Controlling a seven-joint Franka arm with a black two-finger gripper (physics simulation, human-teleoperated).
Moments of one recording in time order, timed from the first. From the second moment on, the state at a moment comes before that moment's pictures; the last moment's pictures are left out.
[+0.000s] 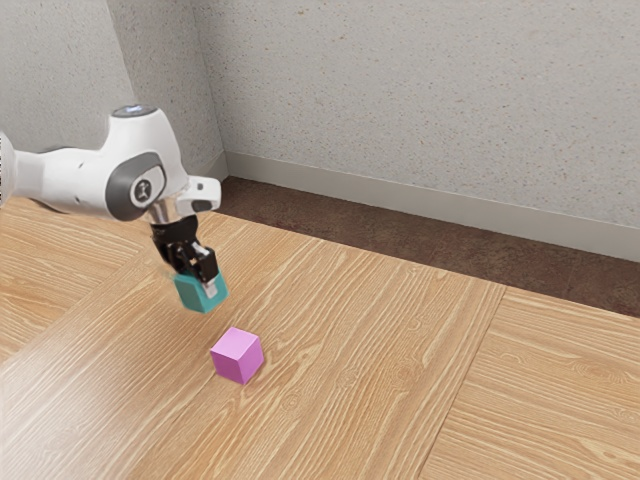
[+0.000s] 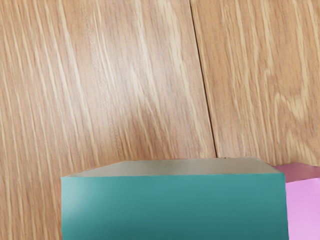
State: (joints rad) arm 0.37 0.09 -0.28 -2.11 0.00 2.23 0.27
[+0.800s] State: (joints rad) arm 0.30 0.02 -0.32 -2.23 -0.01 2.27 0.08
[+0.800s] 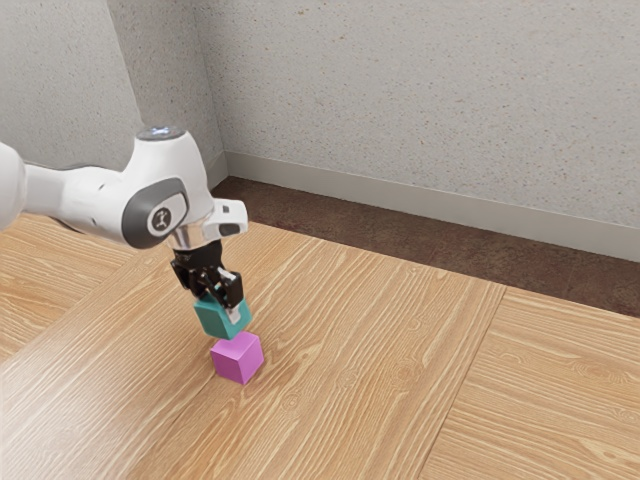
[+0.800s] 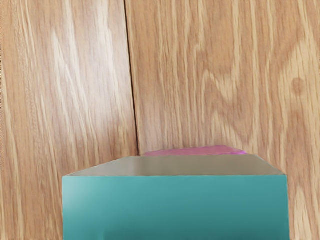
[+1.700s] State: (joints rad) arm 0.32 0.02 -0.36 -2.25 -0.01 2.29 0.00
